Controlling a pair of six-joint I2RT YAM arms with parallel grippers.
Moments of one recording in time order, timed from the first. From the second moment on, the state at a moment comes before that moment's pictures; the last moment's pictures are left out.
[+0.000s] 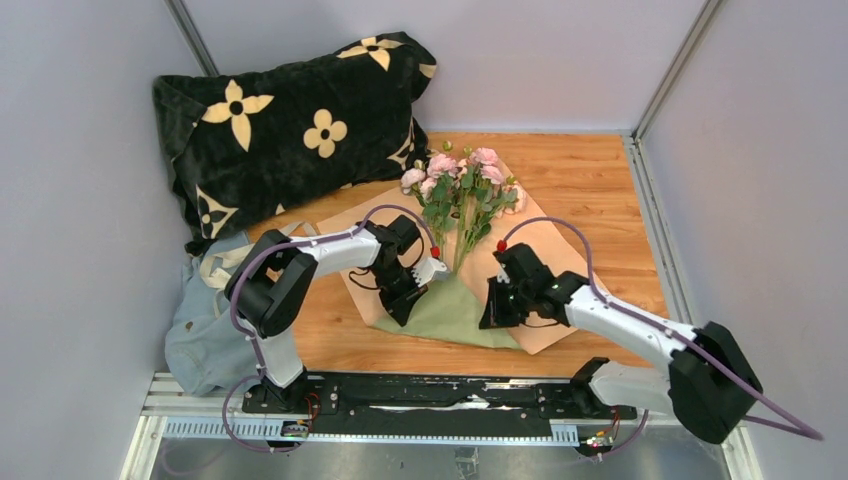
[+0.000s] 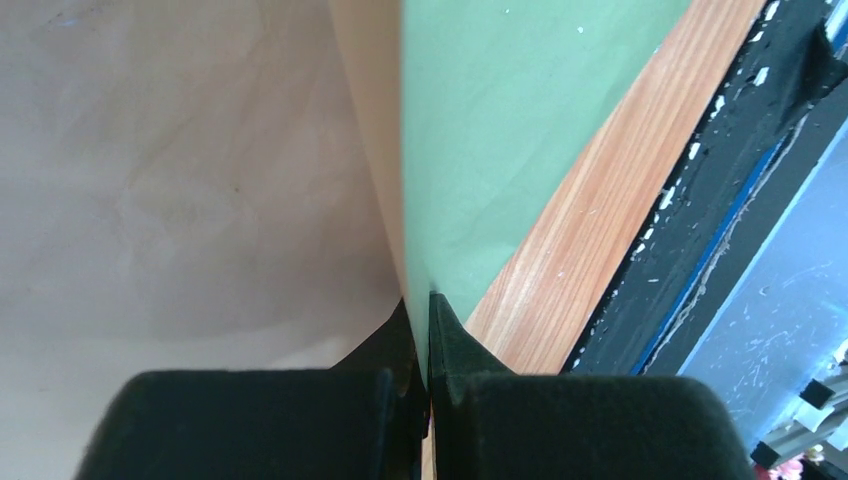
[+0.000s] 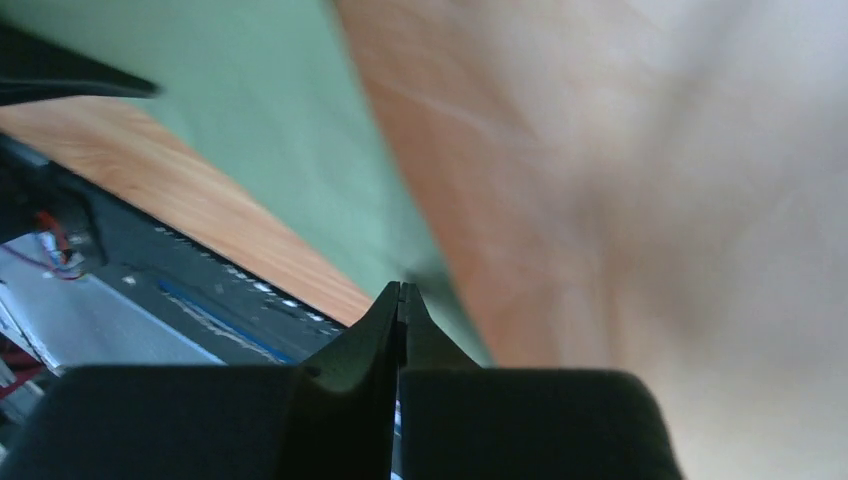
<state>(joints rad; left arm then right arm) -0.66 1.78 1.05 -0.77 0.58 0.46 0.70 1.09 0.62 -0.46 -0.26 0.64</state>
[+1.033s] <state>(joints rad) -0.66 1.81 1.07 -0.78 0.55 0.44 0.78 1.35 0.65 -0.30 -0.24 0.61</state>
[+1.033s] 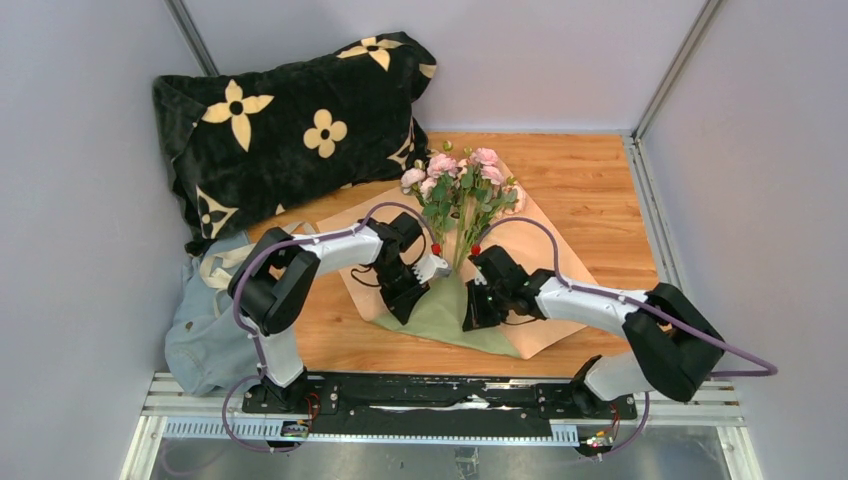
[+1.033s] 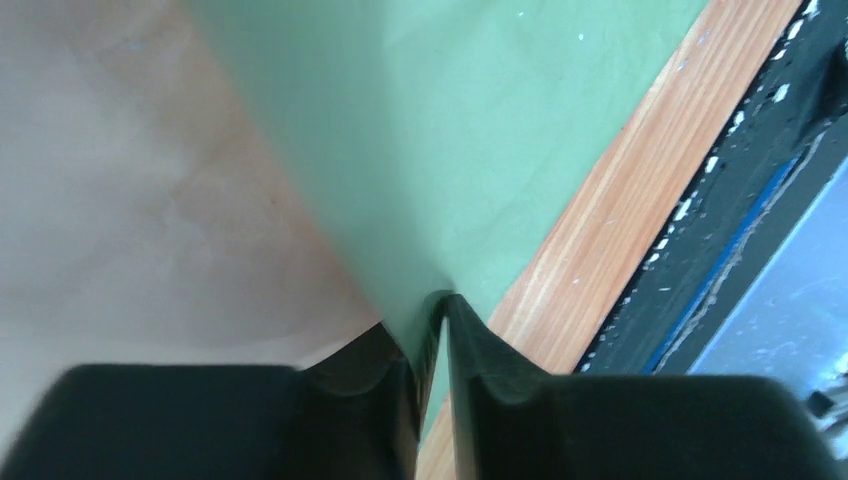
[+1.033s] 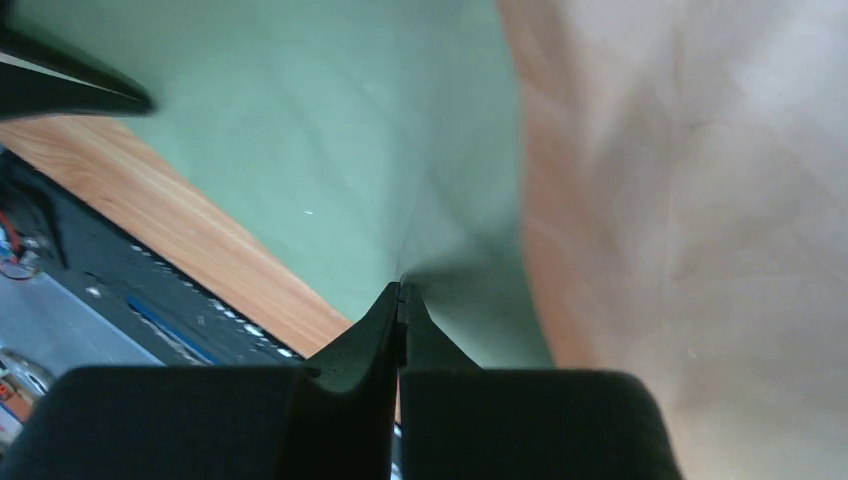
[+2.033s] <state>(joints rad) -0.68 1.80 1.04 -0.72 0.55 0.27 0.73 1.46 0.57 -0.11 -0.38 0.73</state>
